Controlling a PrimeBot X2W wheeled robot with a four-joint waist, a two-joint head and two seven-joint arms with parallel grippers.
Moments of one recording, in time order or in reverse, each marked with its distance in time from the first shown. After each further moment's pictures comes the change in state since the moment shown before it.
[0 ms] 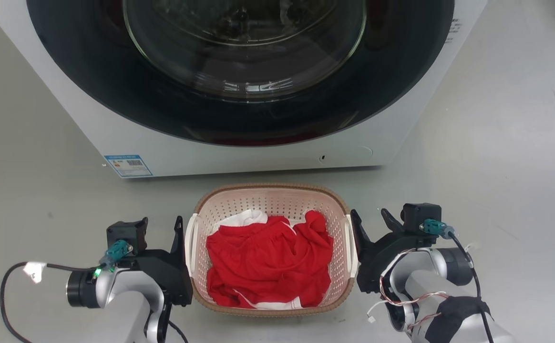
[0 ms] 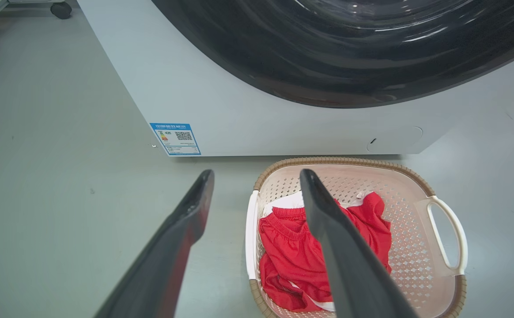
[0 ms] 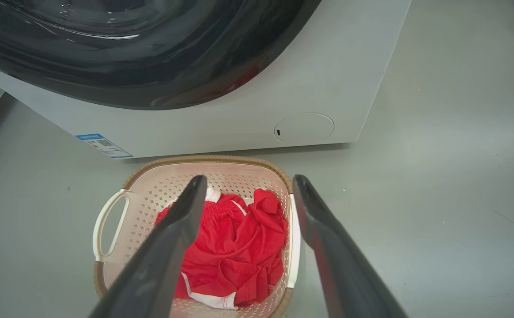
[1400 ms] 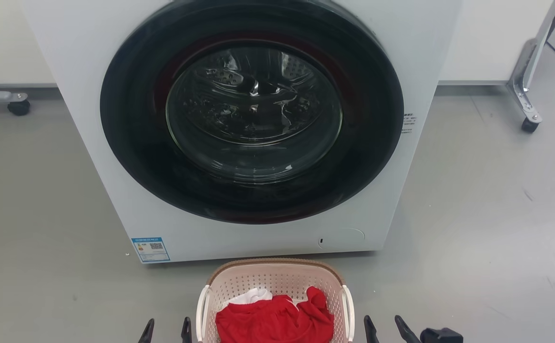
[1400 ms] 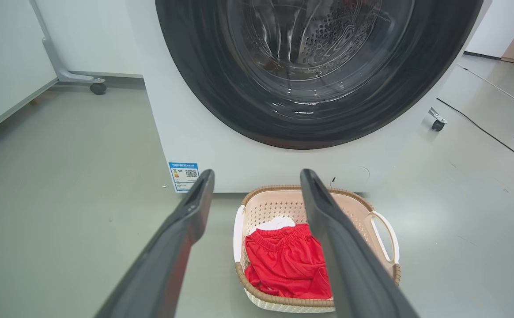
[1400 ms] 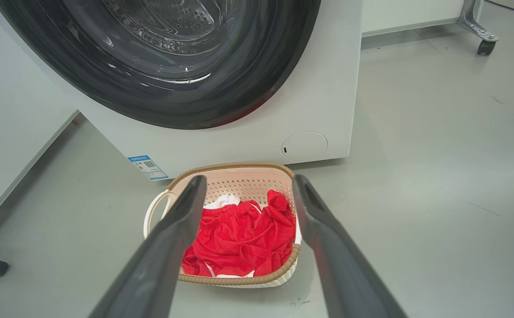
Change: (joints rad) left arm 0.621 -0.025 0.273 -0.570 0.323 0.017 0.000; right arm 0.602 0.001 -0.460 -0.428 -0.479 0.000 0.000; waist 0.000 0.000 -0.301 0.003
